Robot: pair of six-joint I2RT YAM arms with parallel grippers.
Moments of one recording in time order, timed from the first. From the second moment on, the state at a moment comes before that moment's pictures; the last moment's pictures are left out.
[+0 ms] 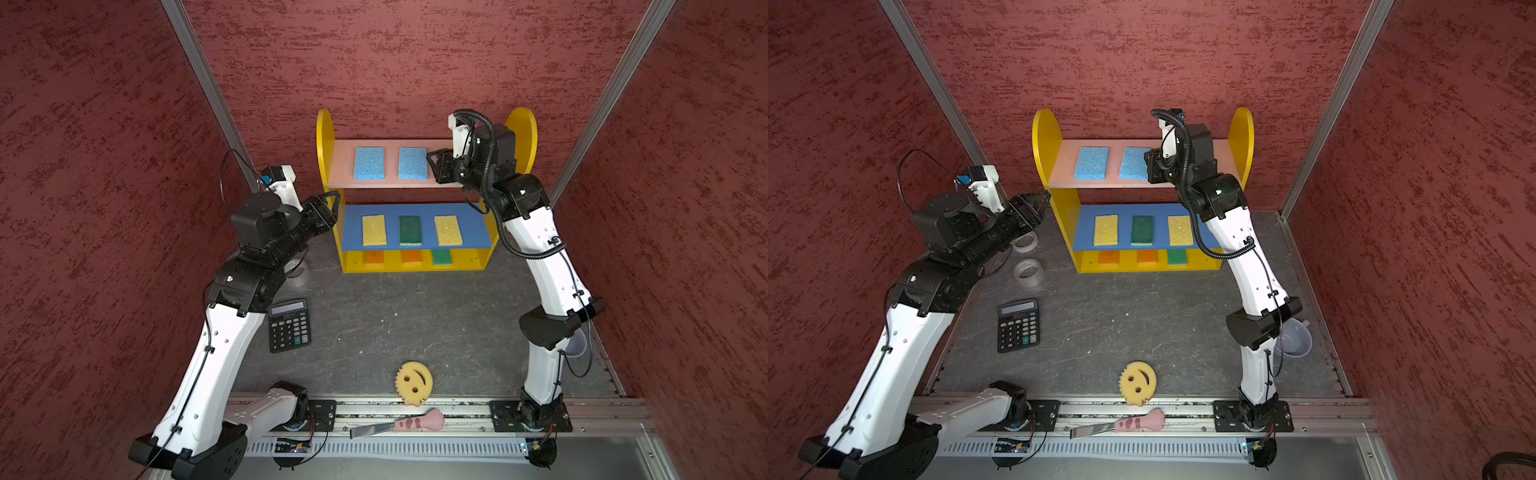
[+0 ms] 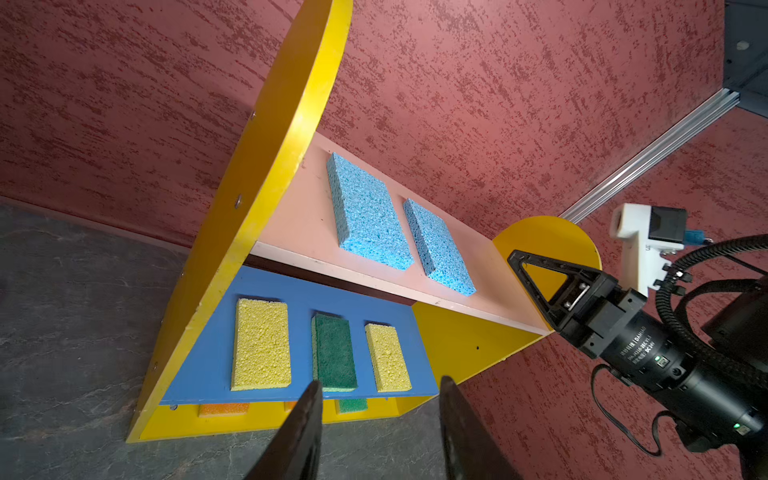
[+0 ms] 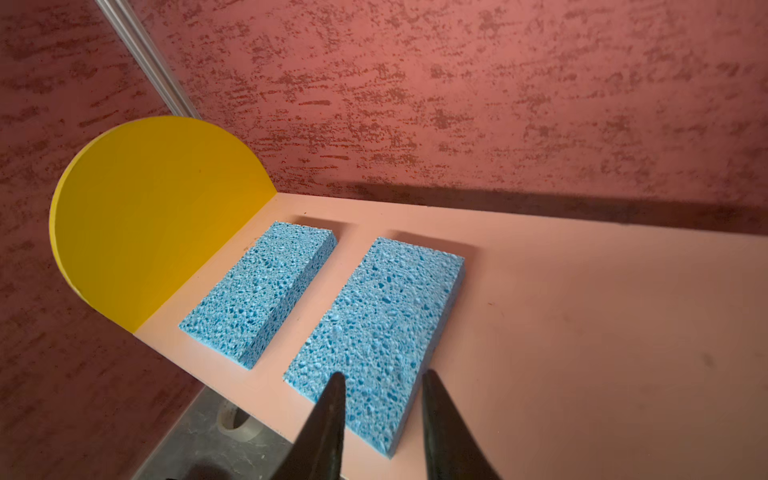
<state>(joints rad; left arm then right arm) -0.28 1.10 1.52 -0.55 0.10 -0.66 0.49 1.96 2.57 -0.82 -0.06 0.25</state>
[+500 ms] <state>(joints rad) -0.23 1.06 1.45 -0.56 0.09 -0.68 0.59 1.97 2.56 -0.88 -0.06 0.28</state>
